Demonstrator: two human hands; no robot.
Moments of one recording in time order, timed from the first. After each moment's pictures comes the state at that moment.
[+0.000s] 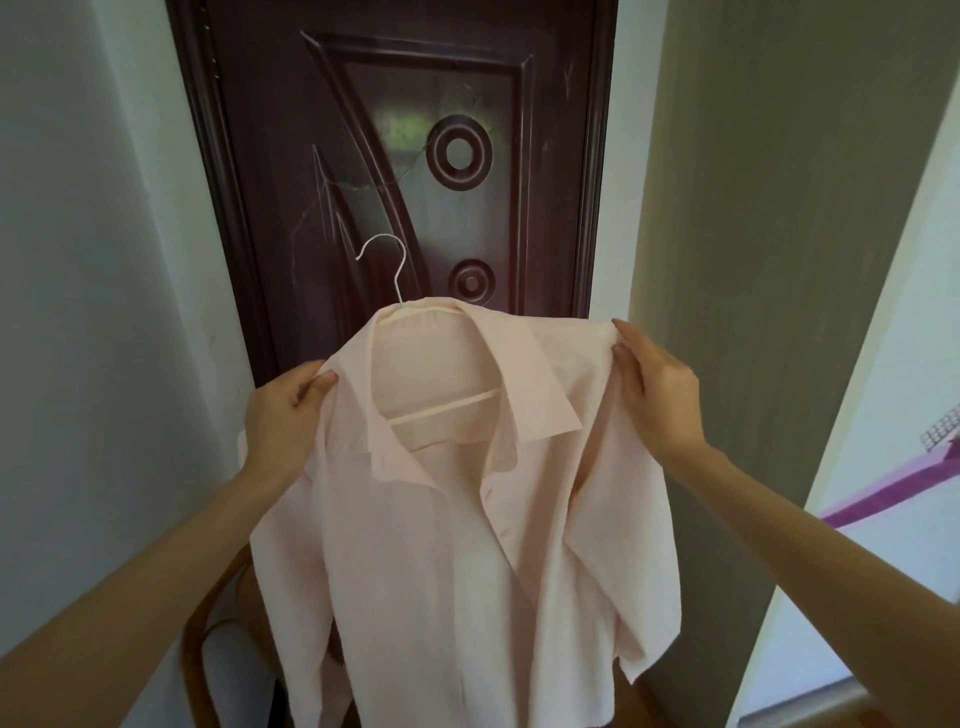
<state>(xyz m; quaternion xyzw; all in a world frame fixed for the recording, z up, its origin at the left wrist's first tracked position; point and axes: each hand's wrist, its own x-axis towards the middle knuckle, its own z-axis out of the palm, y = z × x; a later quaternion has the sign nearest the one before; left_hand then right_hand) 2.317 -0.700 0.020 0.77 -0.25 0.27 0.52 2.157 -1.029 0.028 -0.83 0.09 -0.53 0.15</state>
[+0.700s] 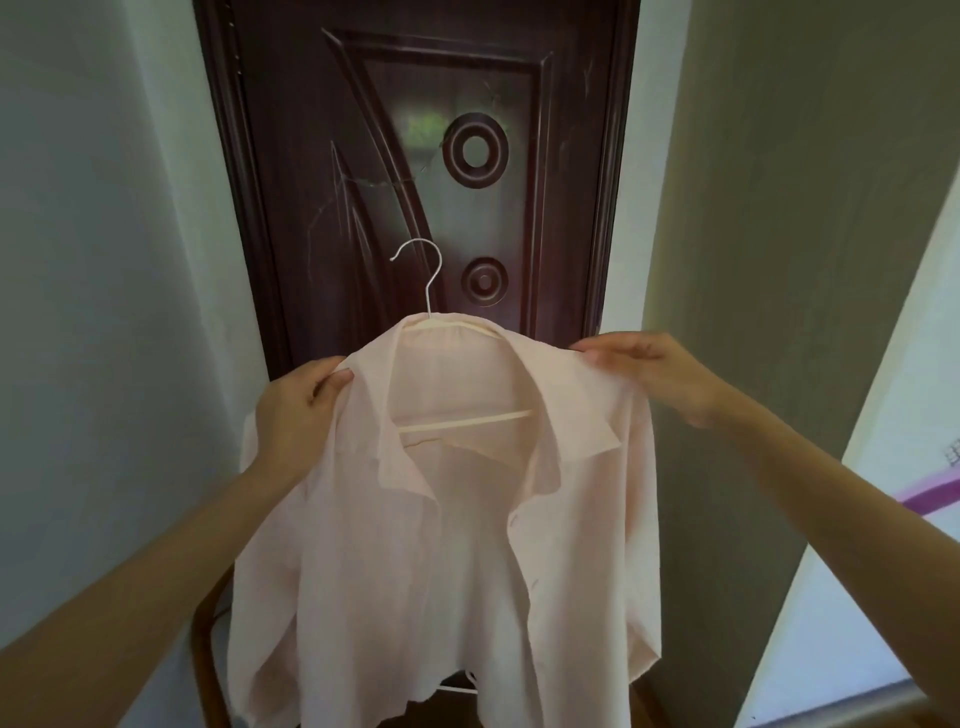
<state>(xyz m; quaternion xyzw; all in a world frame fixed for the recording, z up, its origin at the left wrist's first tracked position) 2.312 -0.700 0.019 0.79 -0.26 0.32 0.46 2.153 -1.035 0.076 -0.85 -0.02 -0.21 0.48</state>
